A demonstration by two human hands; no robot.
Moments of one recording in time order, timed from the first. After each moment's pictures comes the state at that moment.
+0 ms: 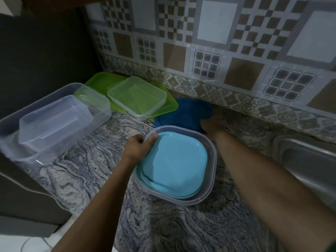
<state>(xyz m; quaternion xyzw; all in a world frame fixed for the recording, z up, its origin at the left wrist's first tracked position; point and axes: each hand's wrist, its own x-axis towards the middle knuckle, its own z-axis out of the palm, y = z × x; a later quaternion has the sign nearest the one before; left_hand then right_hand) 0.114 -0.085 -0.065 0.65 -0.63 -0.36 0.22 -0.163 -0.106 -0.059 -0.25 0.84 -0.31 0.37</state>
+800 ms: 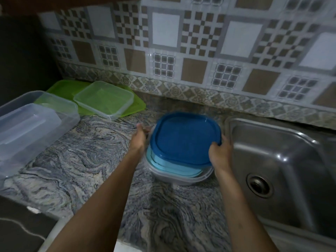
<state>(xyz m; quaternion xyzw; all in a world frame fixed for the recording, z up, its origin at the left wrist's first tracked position) 0.035 -0.020 -0.044 0.54 -0.46 -0.62 0.33 -0.140 0.139 -0.033 -0.18 0.78 -0.56 0.20</state>
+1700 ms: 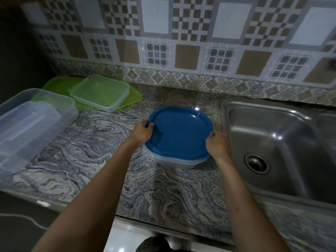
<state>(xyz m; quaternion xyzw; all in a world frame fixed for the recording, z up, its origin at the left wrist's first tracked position) 0.053 -0.005 -0.026 0.48 -0.71 -0.50 0.14 -0.124 0.162 -0.044 -0.22 0.89 -0.38 0.15</state>
